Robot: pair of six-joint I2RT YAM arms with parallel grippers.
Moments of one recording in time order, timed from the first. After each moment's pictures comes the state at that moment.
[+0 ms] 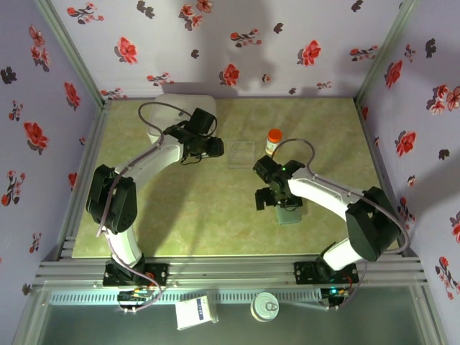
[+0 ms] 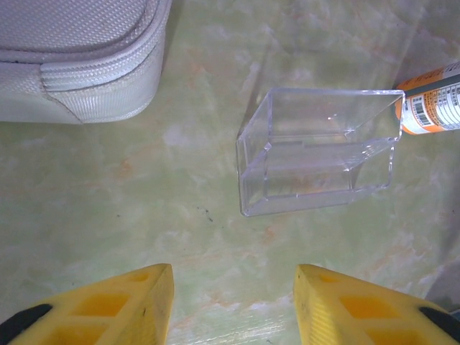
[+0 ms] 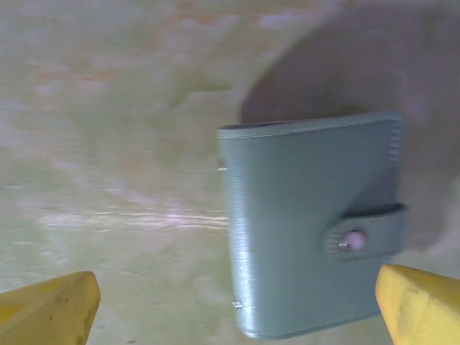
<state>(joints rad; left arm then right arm) -0.59 1.80 1.47 -0.65 0.01 -0.57 0.68 1.51 0.98 -0.97 0.12 0.60</state>
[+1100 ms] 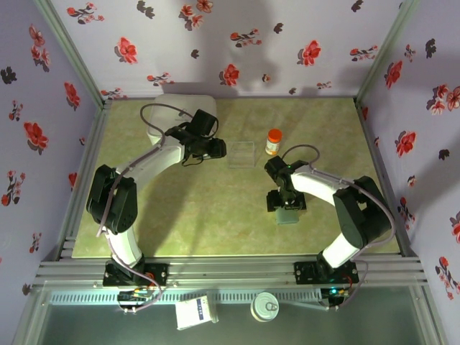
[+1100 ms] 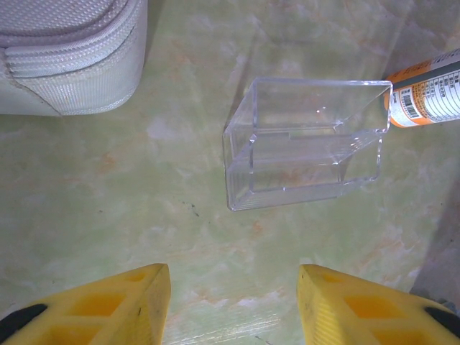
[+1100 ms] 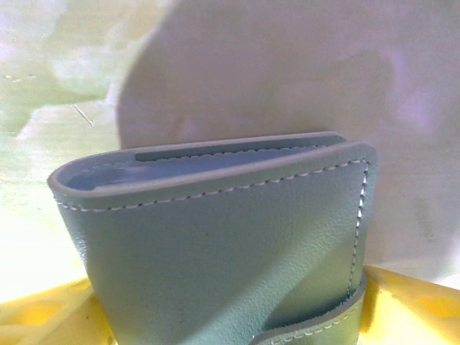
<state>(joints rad) -0.61 1.80 1.46 -0.64 0.03 -0.58 0.54 1.60 0.89 -0.87 0.05 0.51</state>
